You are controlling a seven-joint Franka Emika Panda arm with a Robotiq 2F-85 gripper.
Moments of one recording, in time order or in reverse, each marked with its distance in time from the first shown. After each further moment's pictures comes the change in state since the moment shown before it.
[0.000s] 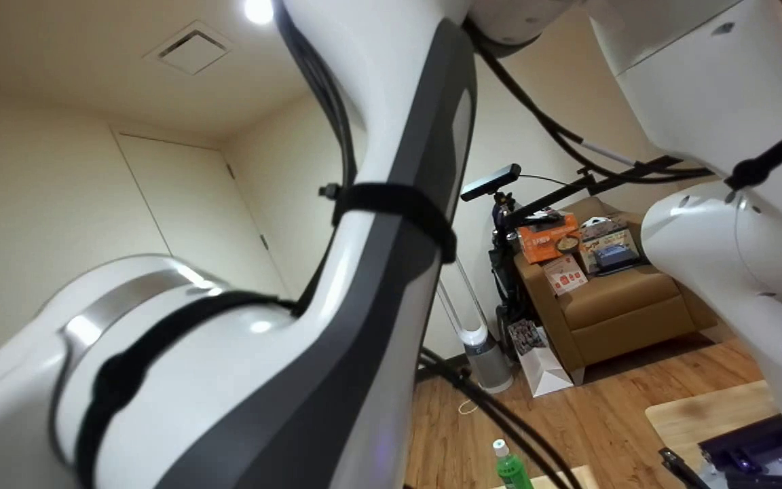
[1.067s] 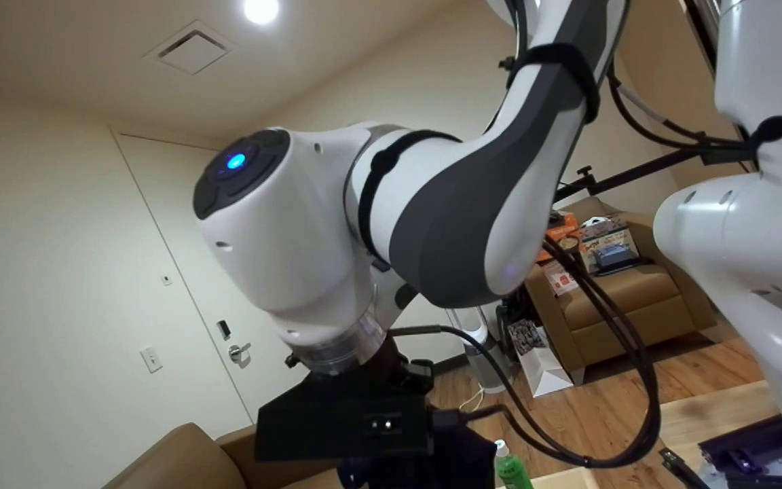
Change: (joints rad) arm -0.219 -0.541 -0.022 -0.457 0.150 0.393 -0.096
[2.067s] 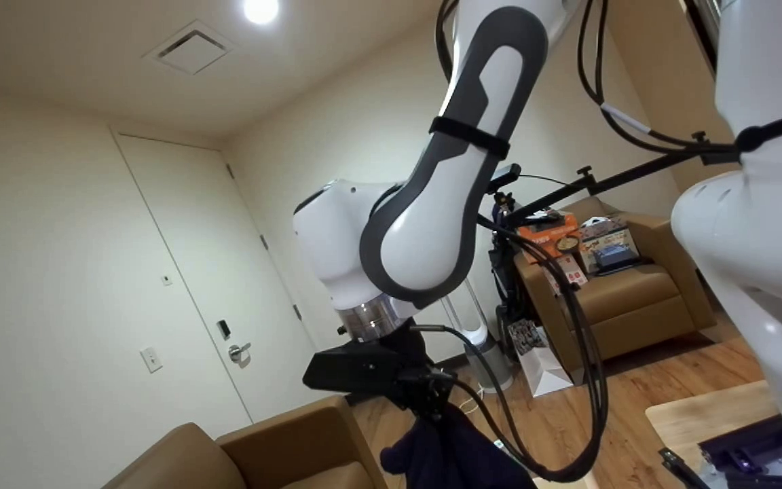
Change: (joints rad) arm -0.245 0.058 -0.165 -0.063 0.422 0.242 -0.195
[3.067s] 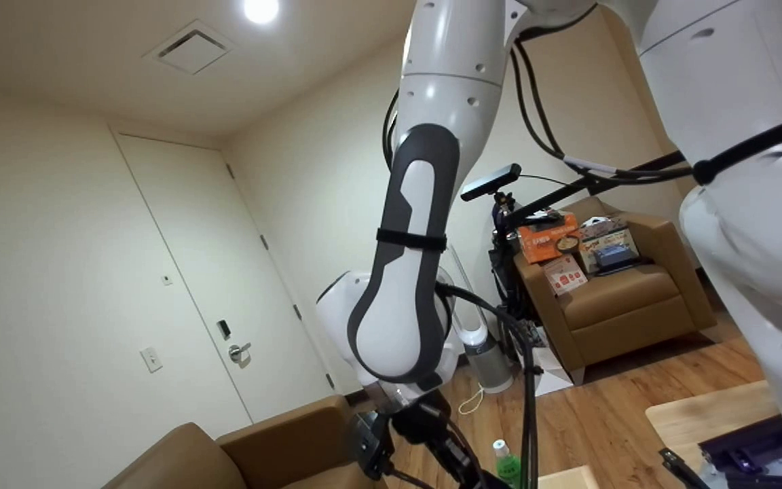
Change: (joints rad) arm -0.090 0.347 0.012 0.068 0.220 0.068 0.290
